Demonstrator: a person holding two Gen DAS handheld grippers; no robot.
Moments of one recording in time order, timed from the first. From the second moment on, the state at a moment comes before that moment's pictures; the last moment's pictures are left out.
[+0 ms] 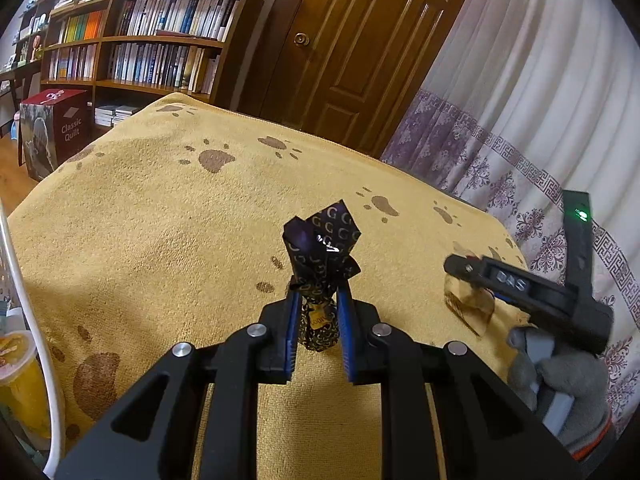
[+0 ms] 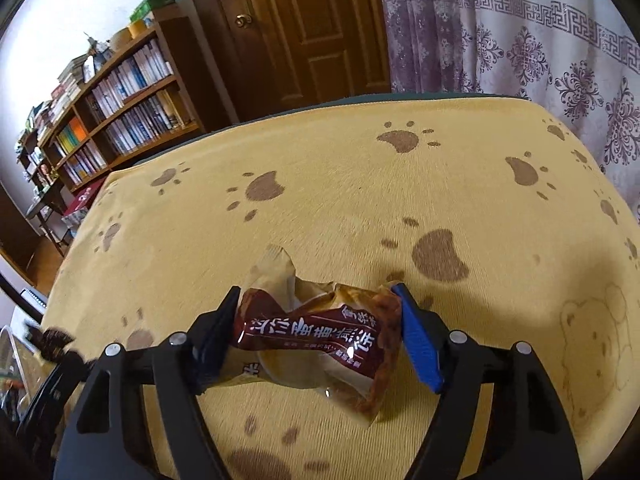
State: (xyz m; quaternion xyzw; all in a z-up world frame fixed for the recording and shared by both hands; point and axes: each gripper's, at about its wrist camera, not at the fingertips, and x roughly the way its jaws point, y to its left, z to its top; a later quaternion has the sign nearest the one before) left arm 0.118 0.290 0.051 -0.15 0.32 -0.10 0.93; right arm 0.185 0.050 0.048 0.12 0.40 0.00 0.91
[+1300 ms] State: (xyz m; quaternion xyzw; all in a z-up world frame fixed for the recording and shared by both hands) left arm 0.062 0.309 0.081 -0.17 0.29 -0.10 0.94; right arm 0.013 0.094 0.073 0.03 0.33 -0.01 0.94
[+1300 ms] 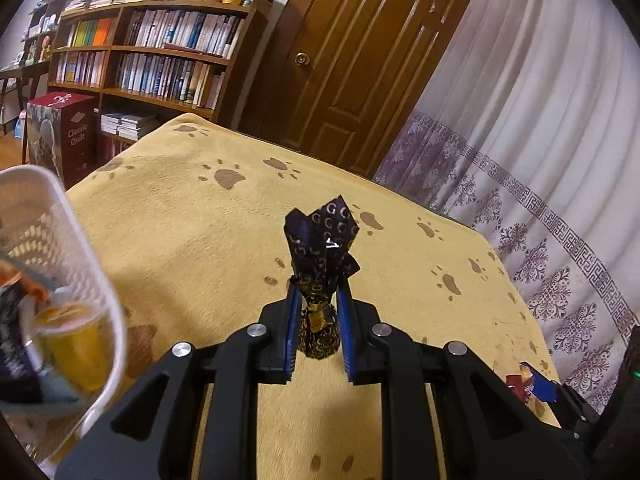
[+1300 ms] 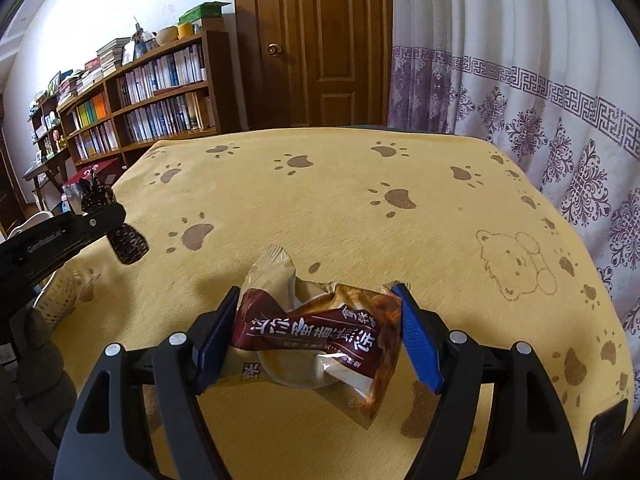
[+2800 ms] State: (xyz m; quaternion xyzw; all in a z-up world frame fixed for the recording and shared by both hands) left arm 0.034 0.489 0.130 -0.21 0.26 0.08 0.94; right arm -0.002 0.120 0.058 0.06 0.34 0.04 0.94
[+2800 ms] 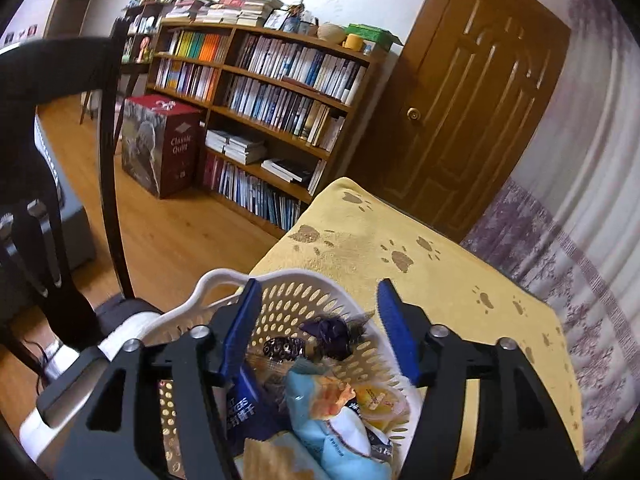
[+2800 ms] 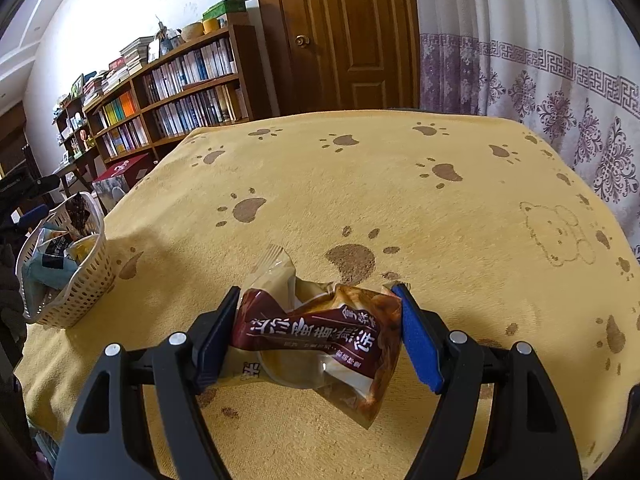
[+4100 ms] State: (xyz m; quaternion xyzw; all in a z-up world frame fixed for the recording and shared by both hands) left arm -0.072 0.515 0.201 -0.14 0.16 0.18 0.96; right arm 0.032 0.329 0.152 0.04 0.29 0.29 0.91
